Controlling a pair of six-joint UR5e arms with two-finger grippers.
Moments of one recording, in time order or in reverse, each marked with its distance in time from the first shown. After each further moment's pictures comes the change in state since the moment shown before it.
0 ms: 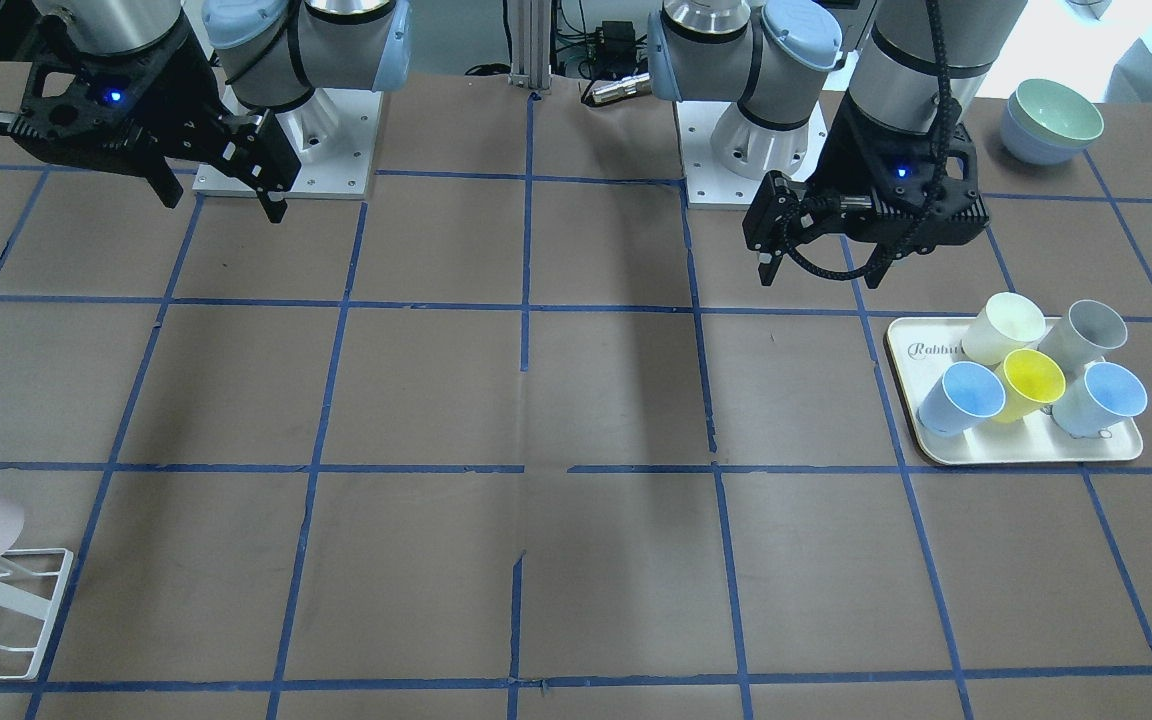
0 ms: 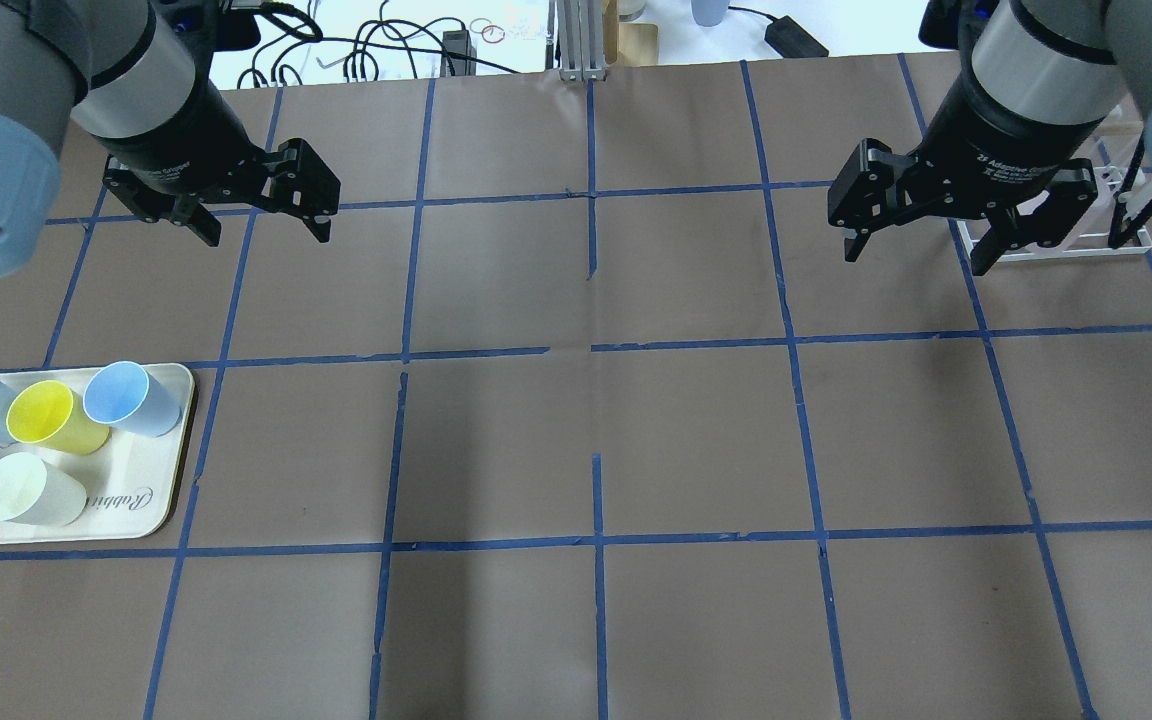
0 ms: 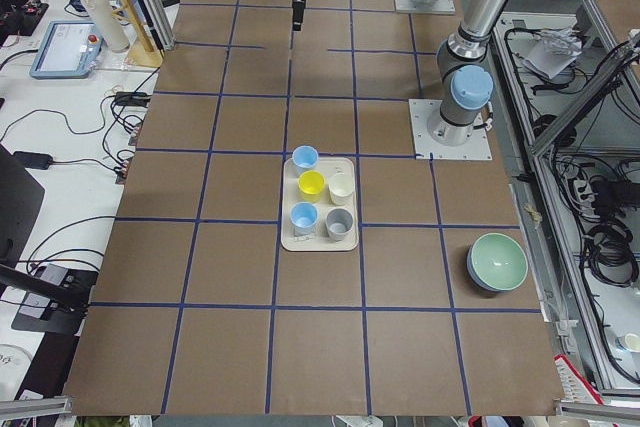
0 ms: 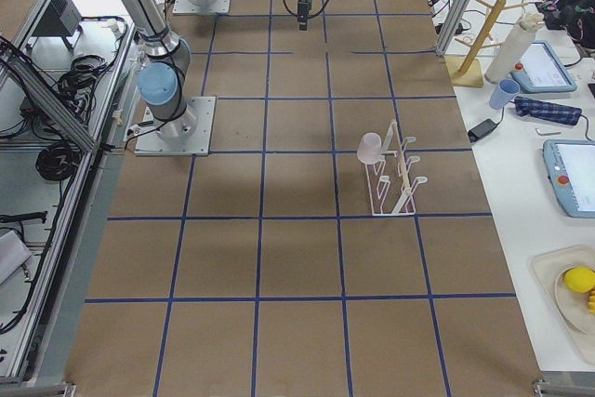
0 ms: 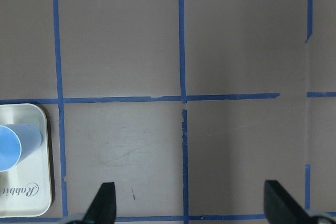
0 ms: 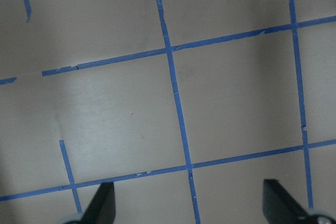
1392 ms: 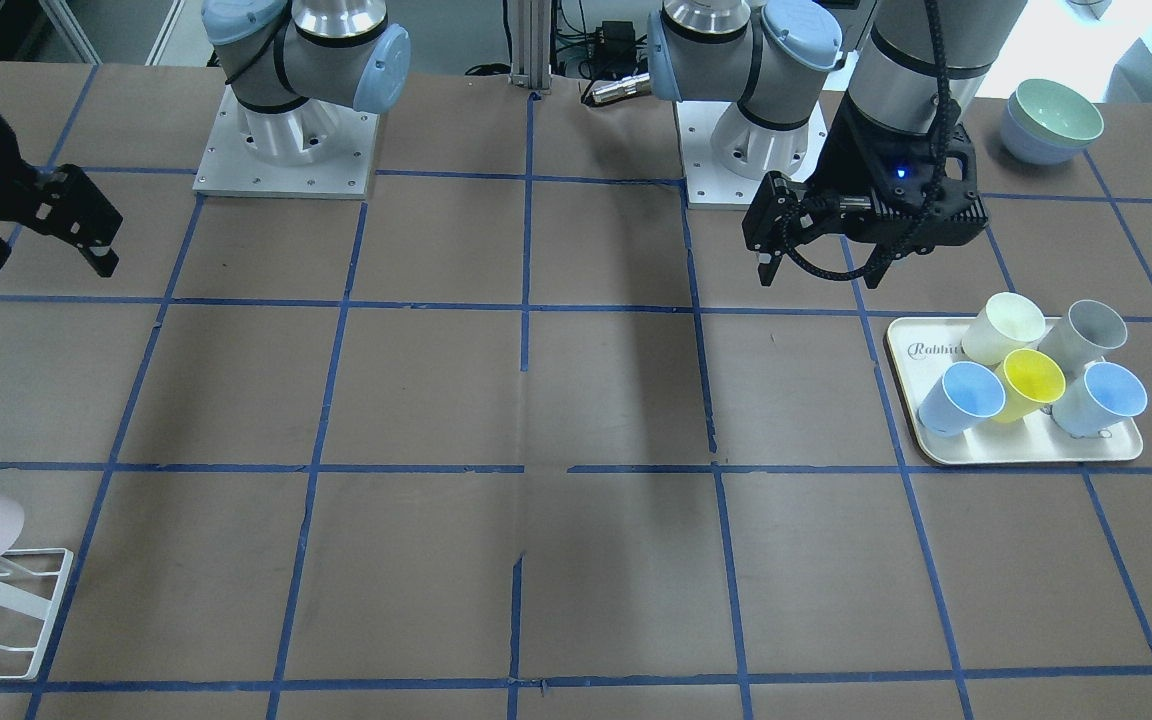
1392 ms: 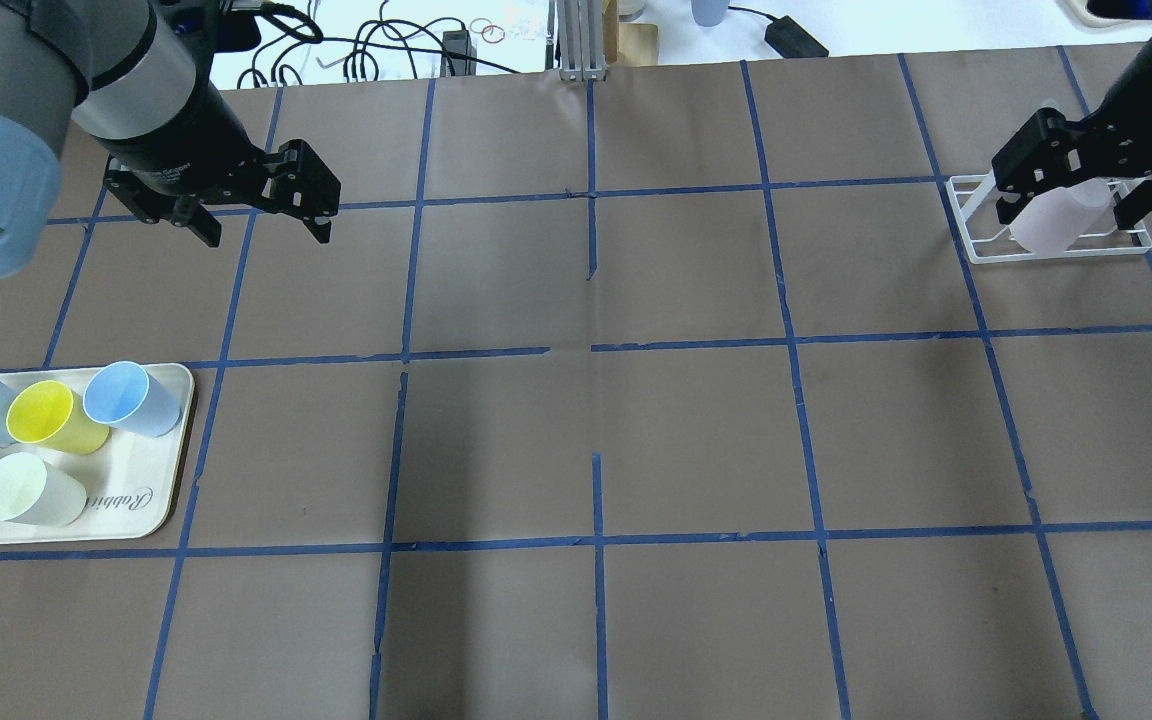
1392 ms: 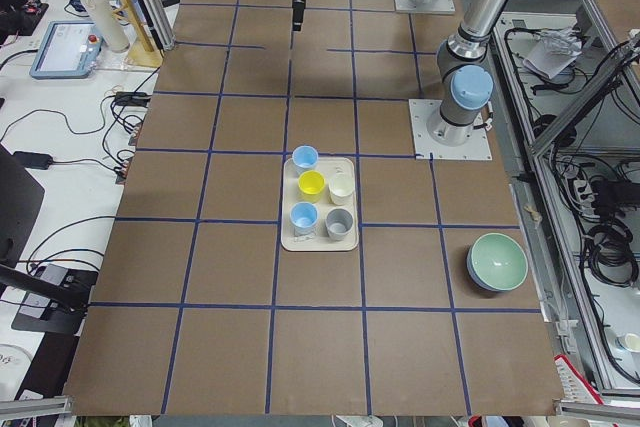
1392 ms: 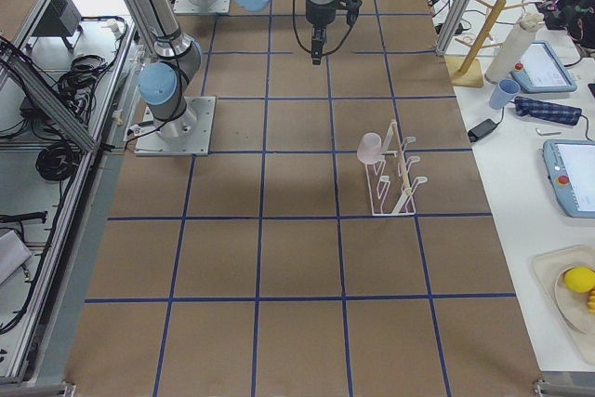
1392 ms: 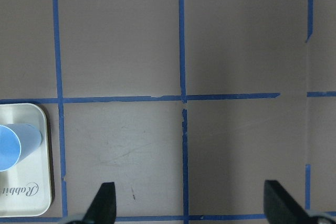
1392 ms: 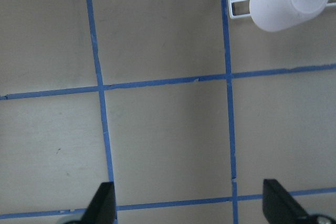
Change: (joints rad) left arm 0.000 0.000 -0.001 0.000 0.000 0.000; right arm -0.282 0.078 0.005 -0.117 0.001 -0.402
